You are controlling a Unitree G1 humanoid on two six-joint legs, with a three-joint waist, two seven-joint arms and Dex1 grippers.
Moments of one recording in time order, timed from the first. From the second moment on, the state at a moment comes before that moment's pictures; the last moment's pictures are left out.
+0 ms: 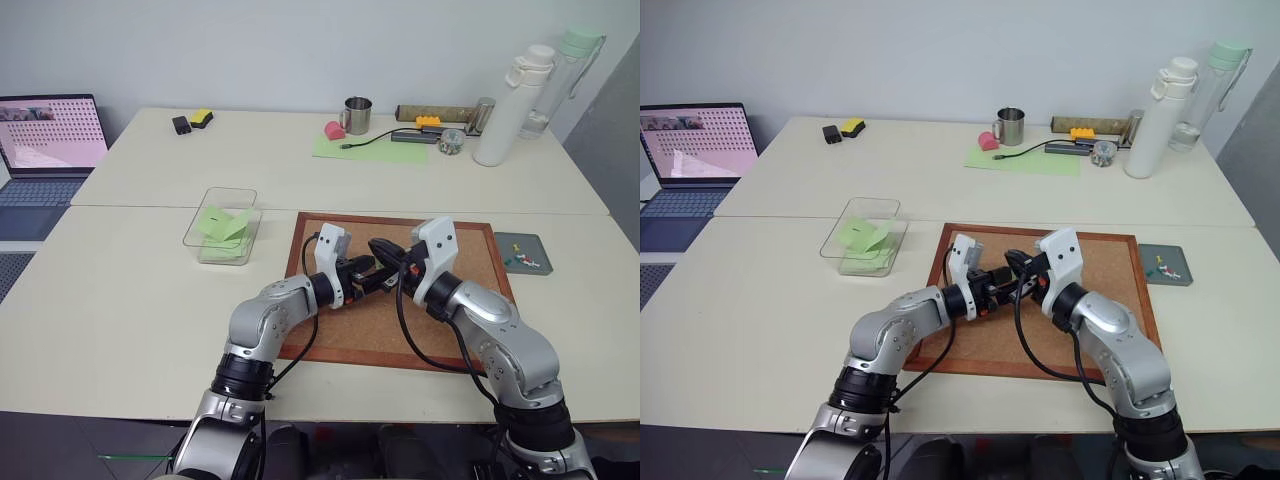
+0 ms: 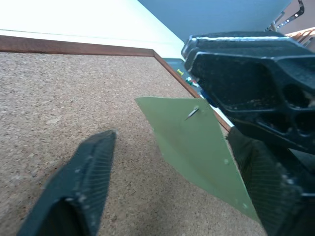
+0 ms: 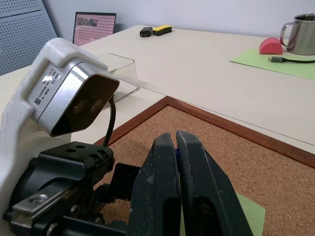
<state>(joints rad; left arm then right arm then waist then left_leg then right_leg) -0.49 0.08 -0.10 0.05 -0.50 0.73 -0.62 -0.29 -0.25 0.12 -0.44 0.33 0.64 0.37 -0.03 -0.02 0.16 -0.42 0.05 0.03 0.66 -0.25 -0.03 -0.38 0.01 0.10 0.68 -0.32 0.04</state>
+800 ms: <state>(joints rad) -0.51 0.07 -0.07 0.09 -0.51 0.76 -0.58 -0.29 -0.26 0.11 -0.44 0.33 0.64 0.36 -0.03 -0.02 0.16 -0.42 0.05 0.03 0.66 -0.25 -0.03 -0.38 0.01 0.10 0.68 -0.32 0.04</state>
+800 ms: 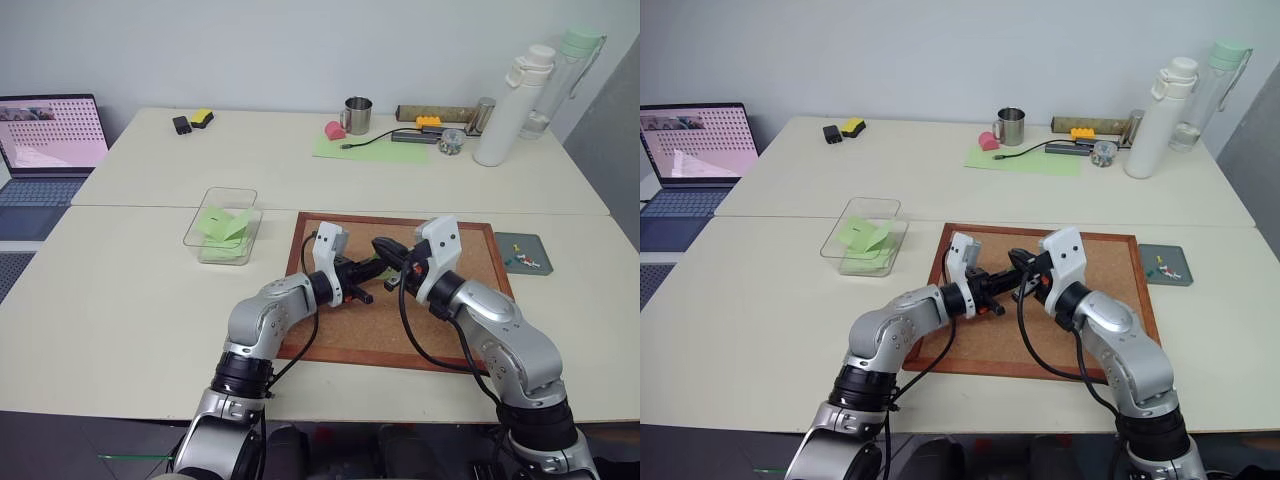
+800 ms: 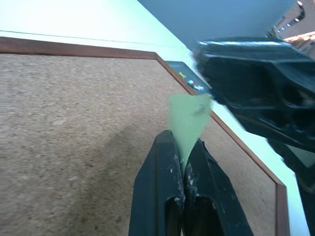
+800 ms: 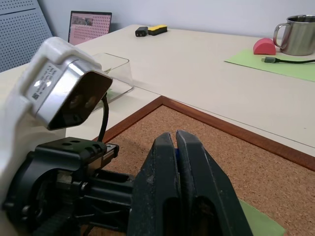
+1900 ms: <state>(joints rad) -0.75 0.17 -0.44 0.07 -0.15 0.21 -0.91 -0.43 -0.58 -0.40 0.28 0.34 0.57 0.40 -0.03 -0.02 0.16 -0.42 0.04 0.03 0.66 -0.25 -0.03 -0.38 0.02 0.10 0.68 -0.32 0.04</state>
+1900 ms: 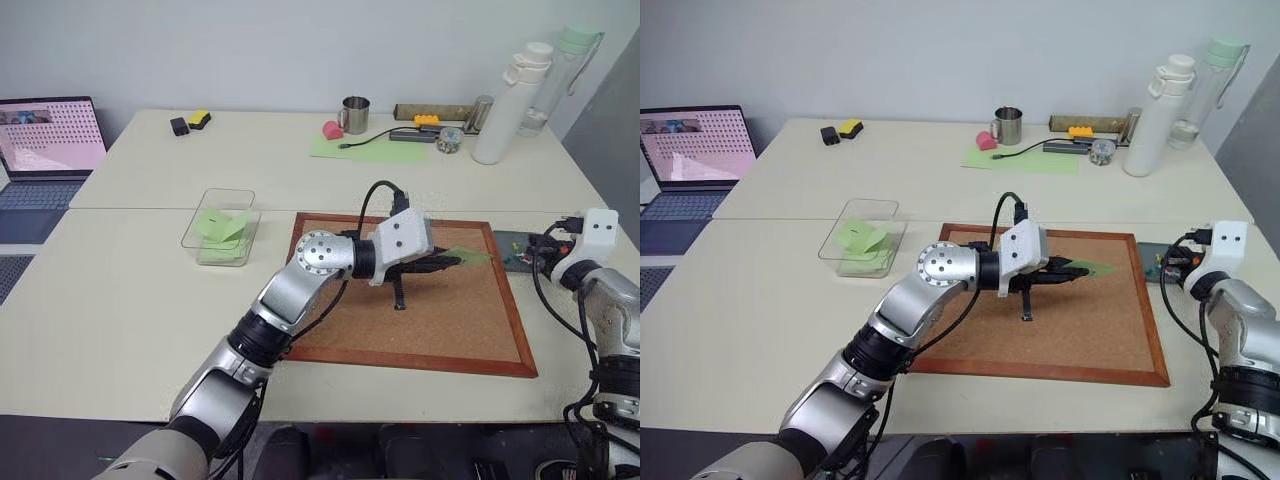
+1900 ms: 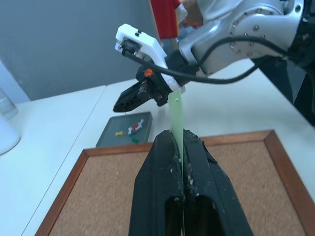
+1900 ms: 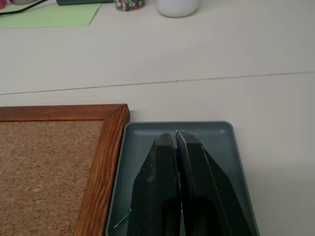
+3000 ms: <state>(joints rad) -0.64 0.33 -0.02 -0.02 -0.14 0.45 -0.58 -0.24 -0.65 -0.29 -0.31 0.63 0.64 0.69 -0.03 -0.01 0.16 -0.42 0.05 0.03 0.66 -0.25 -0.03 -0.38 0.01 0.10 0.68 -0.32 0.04</state>
